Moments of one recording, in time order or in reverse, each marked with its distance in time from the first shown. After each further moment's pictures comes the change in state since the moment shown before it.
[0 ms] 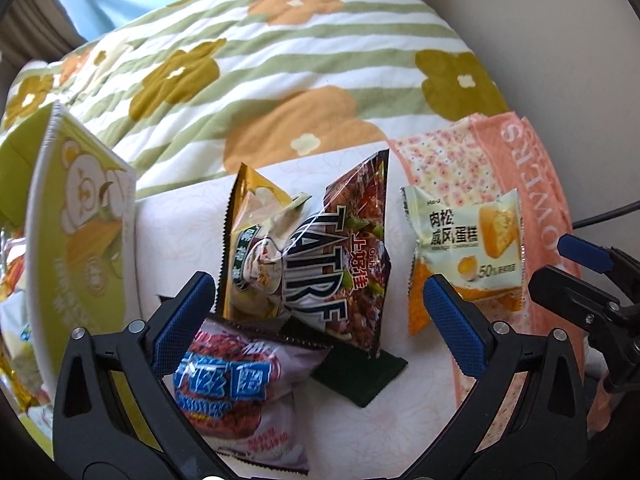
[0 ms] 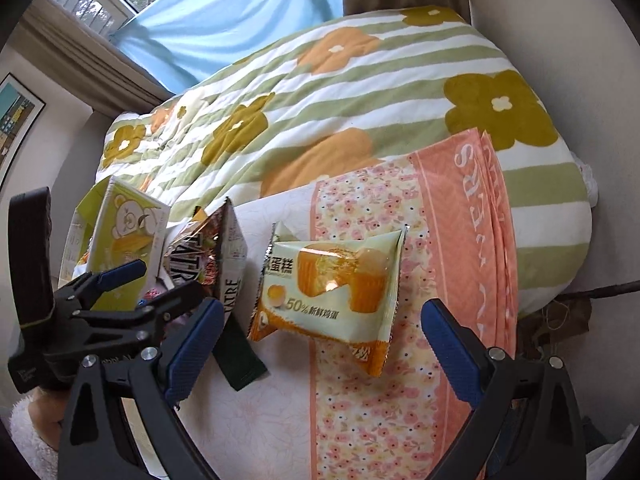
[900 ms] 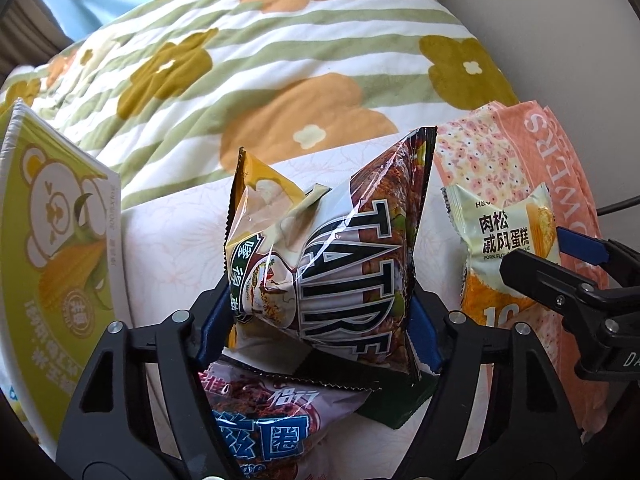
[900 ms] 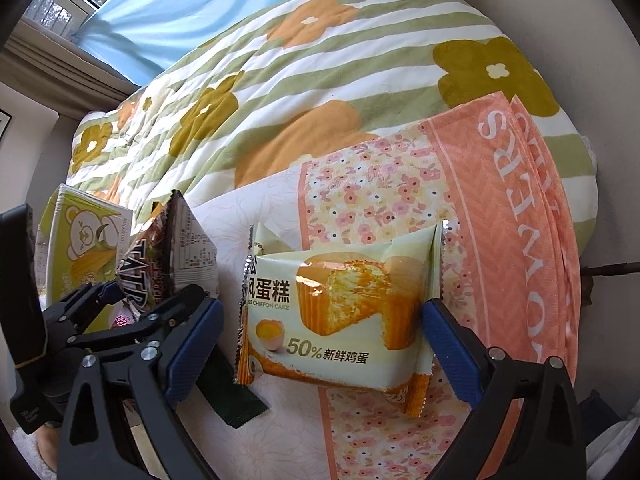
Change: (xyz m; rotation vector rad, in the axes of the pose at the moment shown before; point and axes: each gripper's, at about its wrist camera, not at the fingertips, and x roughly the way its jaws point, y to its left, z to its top) left arm 0.028 0.021 0.011 0.031 0.023 -0.015; right arm 0.052 0.012 0.016 0.061 0.065 -0.093
